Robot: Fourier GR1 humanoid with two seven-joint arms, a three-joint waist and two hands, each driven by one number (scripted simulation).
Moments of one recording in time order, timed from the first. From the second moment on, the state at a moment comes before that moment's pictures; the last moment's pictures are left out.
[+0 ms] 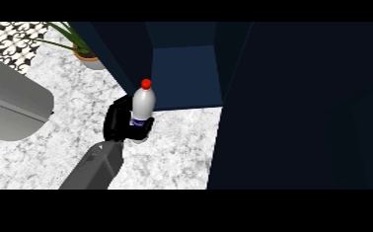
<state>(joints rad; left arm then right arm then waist) -0.45 0.10 -0.15 -0.57 0.53 0.01 -0.69 0.26 -0.25 -0.12 -2.38 -0.25 0.07 0.19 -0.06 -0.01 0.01</state>
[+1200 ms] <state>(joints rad) -0.40 0.10 -0.21 -0.68 0.54 0.44 -0.71 0.21 -0.32 -0.28 -2.30 -0.52 0.20 0.17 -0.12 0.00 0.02</state>
